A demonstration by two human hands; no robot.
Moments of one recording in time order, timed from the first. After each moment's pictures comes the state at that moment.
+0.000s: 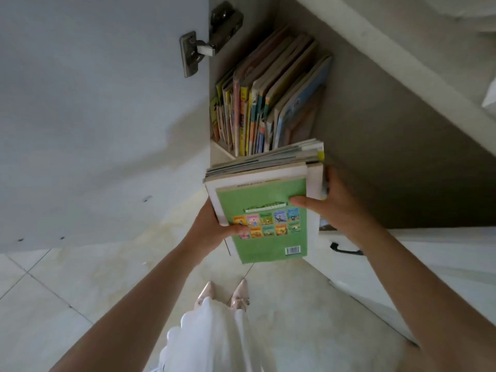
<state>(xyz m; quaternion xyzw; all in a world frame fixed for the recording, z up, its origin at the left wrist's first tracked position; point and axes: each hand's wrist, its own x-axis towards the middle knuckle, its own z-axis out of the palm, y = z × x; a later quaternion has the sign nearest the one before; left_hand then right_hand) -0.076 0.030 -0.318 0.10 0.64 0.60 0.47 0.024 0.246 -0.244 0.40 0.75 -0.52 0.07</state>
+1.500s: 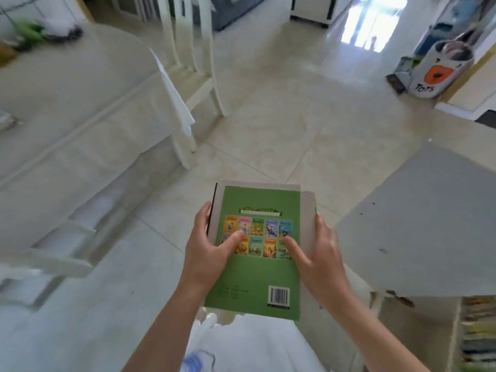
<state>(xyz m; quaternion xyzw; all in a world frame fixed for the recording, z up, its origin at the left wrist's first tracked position) 0.326 -0.272 -0.039 -0.50 0.65 0.53 -0.20 0.174 -0.143 -0.036 -0.26 0.84 -0.39 0.26</state>
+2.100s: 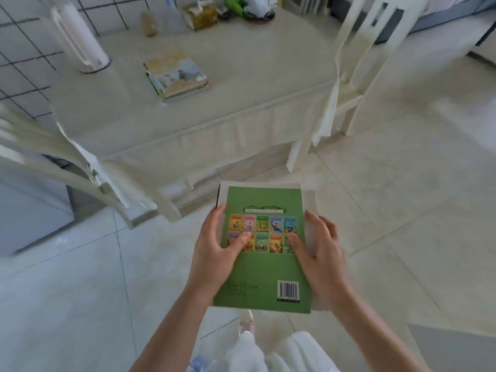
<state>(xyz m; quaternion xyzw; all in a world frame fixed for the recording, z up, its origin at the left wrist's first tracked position) 0.598 -0.427 -0.043 -0.66 0.52 0.45 -0.29 0.405 -0.399 -0.039 -0.50 0.73 -0.32 0.32</state>
